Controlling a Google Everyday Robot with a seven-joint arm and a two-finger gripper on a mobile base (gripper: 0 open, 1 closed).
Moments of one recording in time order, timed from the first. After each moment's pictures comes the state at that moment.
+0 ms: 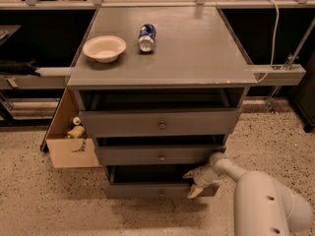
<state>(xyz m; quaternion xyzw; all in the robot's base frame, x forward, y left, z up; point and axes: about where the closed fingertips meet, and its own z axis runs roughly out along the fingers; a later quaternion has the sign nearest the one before) 0.613 -0.164 0.176 -0.74 0.62 0.16 0.23</state>
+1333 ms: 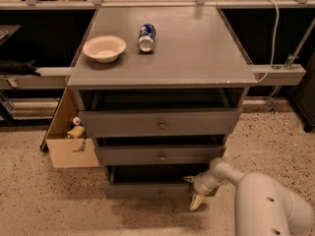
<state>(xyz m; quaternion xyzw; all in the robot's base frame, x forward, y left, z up) 0.581 -0.162 0.161 -0.73 0.62 0.19 0.20</state>
